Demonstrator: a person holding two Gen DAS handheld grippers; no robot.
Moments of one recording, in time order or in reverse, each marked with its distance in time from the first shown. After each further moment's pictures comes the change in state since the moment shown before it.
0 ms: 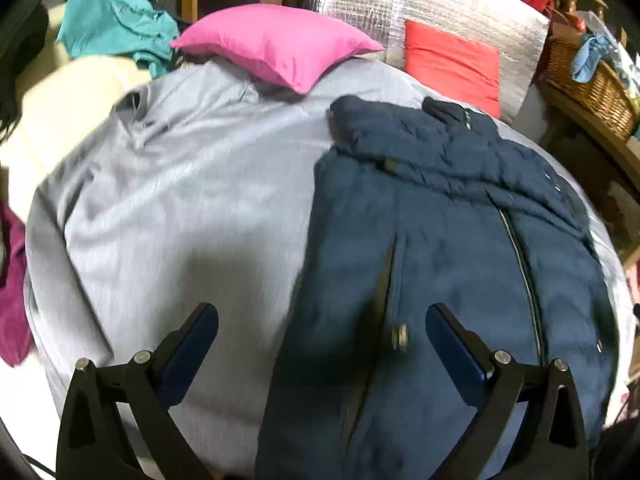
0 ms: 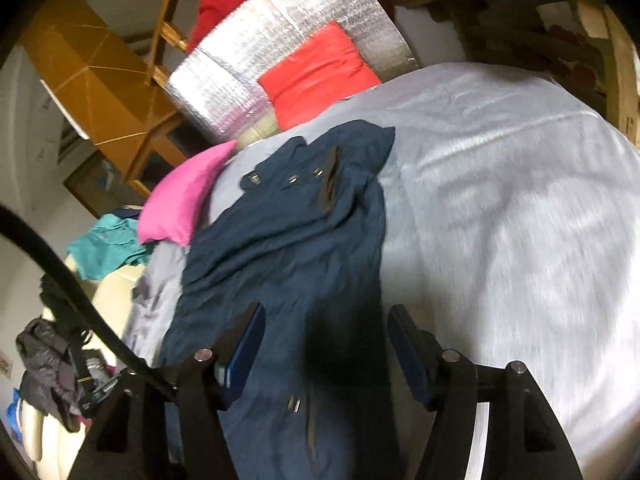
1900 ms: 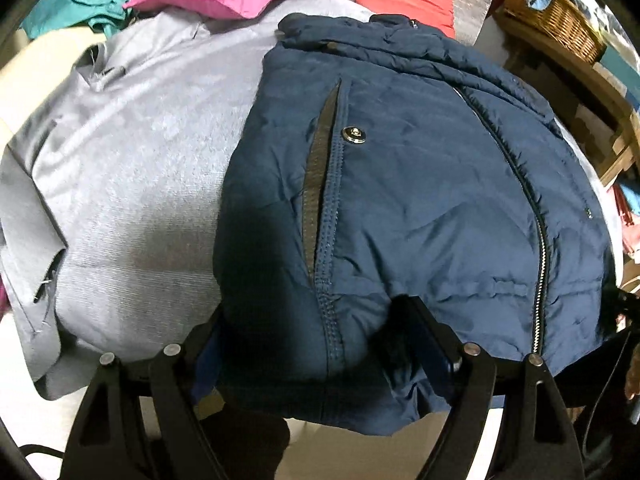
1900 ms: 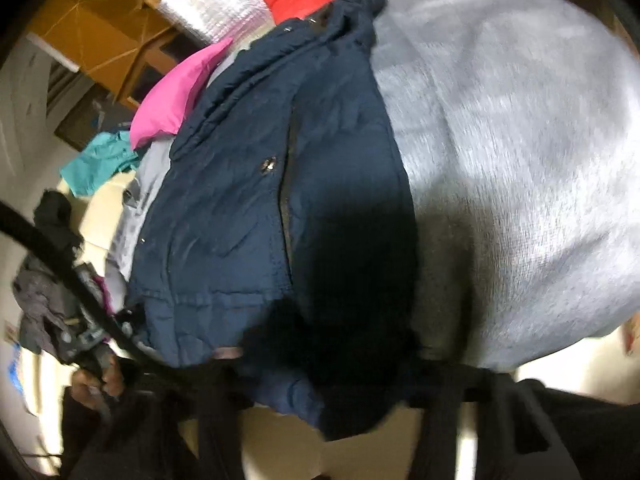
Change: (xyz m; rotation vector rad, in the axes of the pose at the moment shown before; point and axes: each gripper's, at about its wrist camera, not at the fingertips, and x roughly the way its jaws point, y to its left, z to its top) left arm 0.017 -0.032 -0.083 0.137 0.174 -0.082; right arm 0.021 -0.002 -0.119 -0.058 0.285 -0.036
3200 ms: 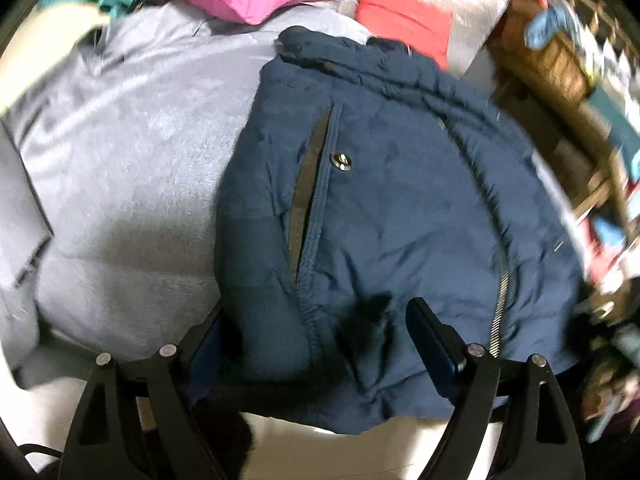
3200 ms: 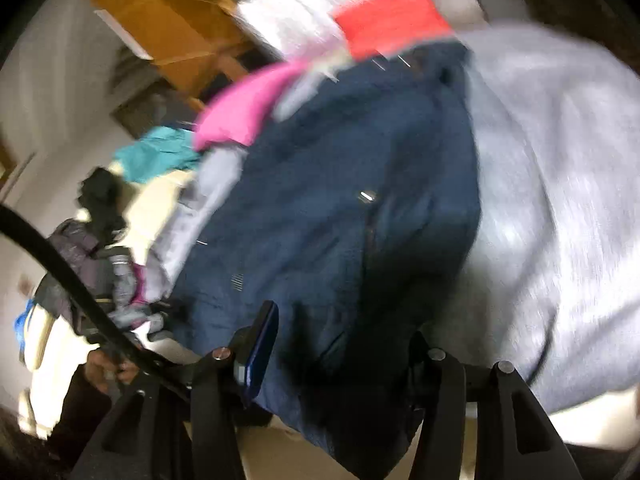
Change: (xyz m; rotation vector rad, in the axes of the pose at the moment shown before) left arm -0.012 0.021 0.004 -0.127 -0.040 -0.174; right arm 0.007 0.030 -0.001 -0.101 -0.074 0.127
